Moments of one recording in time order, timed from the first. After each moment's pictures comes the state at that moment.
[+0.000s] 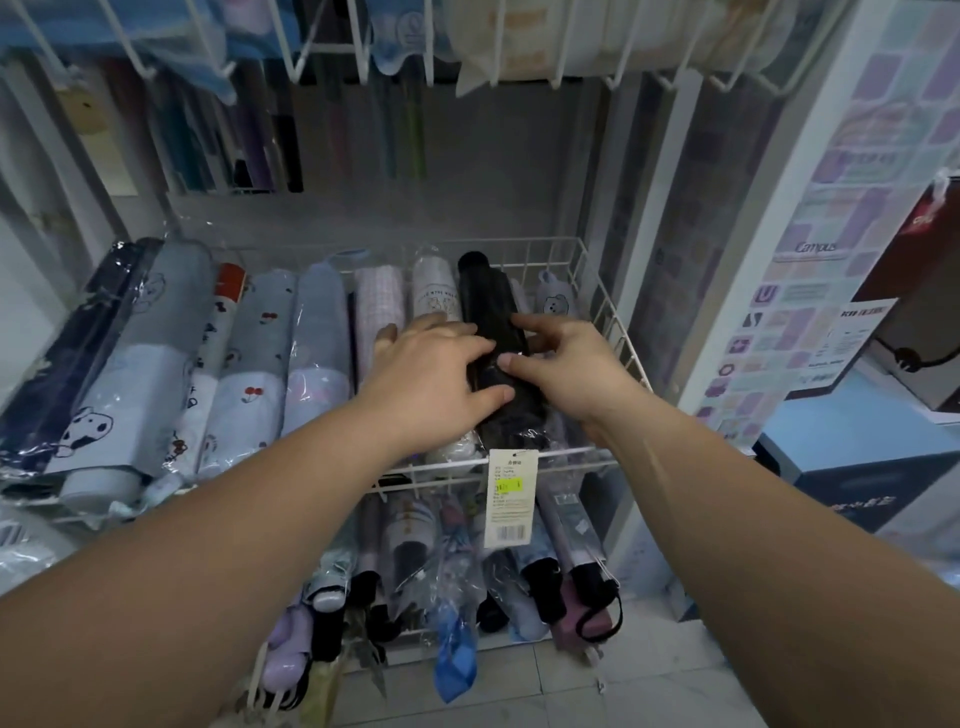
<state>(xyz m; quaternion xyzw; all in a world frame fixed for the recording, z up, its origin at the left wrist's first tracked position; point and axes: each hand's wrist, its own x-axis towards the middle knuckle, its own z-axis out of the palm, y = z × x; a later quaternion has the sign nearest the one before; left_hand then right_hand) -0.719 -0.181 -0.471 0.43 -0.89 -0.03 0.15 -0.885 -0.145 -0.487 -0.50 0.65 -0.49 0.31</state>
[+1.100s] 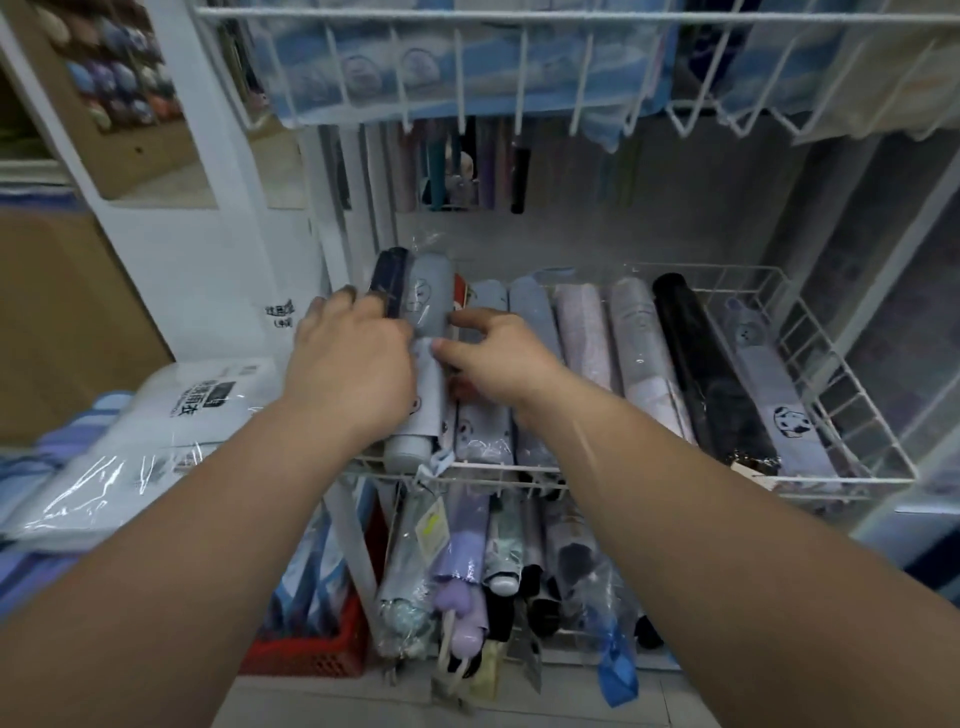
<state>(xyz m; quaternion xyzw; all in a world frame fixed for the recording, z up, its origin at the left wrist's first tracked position) -0.486 -0.197 -0.433 0.58 -0.78 0.17 0.13 -0.635 -0.205 -0.446 -0.57 0.59 -0.42 0.37</state>
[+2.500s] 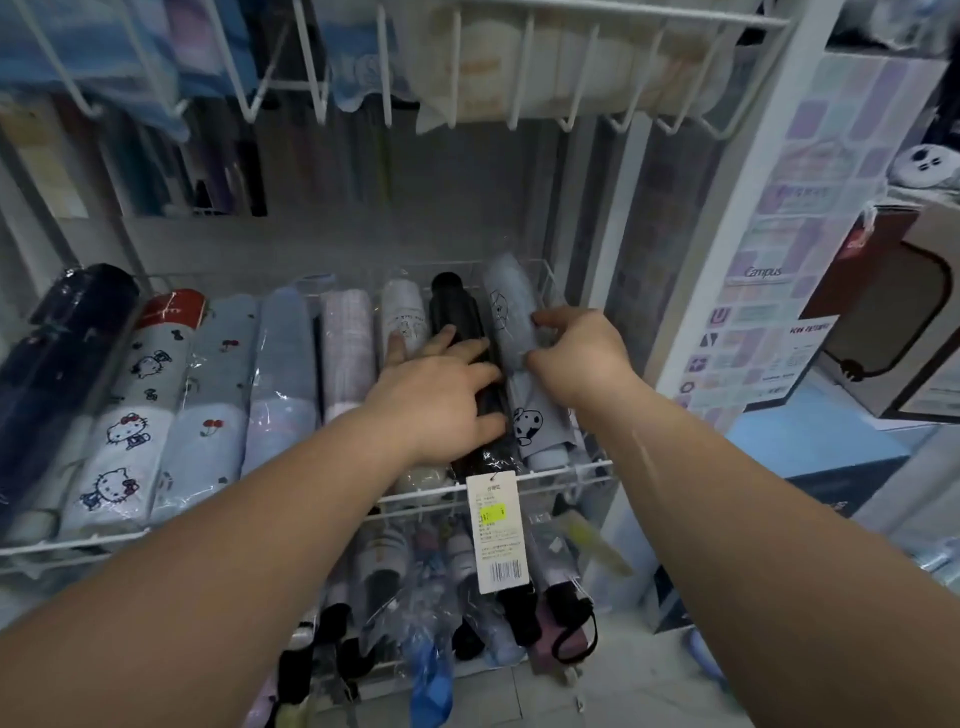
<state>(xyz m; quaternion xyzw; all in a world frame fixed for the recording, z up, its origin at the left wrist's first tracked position) -0.752 -0.187 -0.464 0.38 -0.92 -0.01 0.03 -0.912 -0.144 -0.453 -0.45 0.77 -0.42 0.17</state>
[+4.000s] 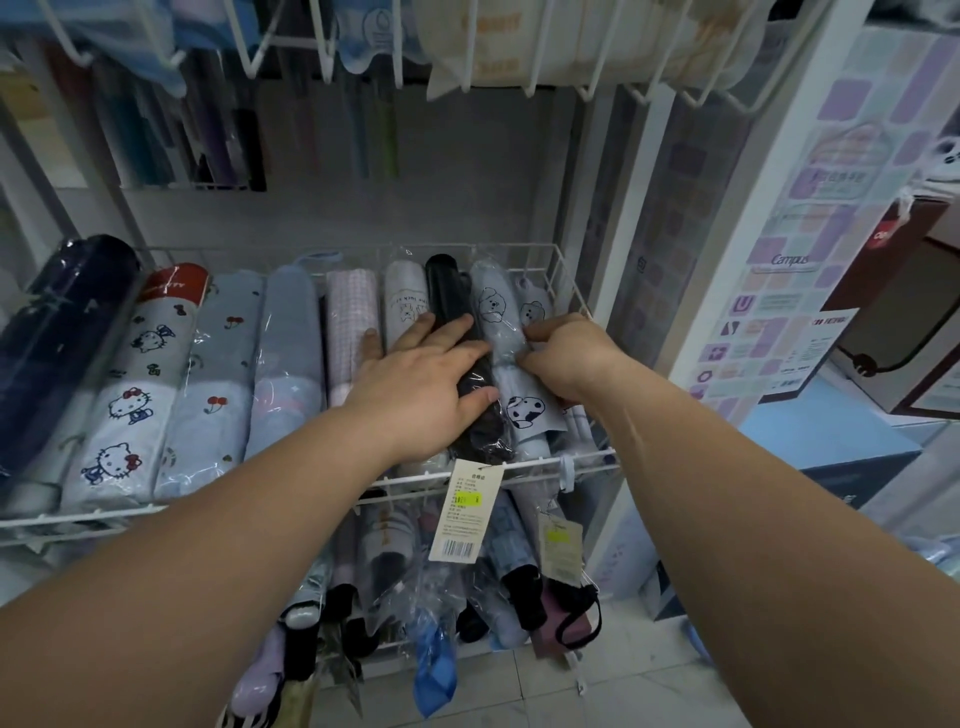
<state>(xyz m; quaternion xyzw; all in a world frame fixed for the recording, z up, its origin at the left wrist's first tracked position) -0.723 -0.194 -0.480 0.42 -0.90 -0.03 0.08 -0.894 -0.156 -0.452 -0.55 0.80 -0.17 0.15</state>
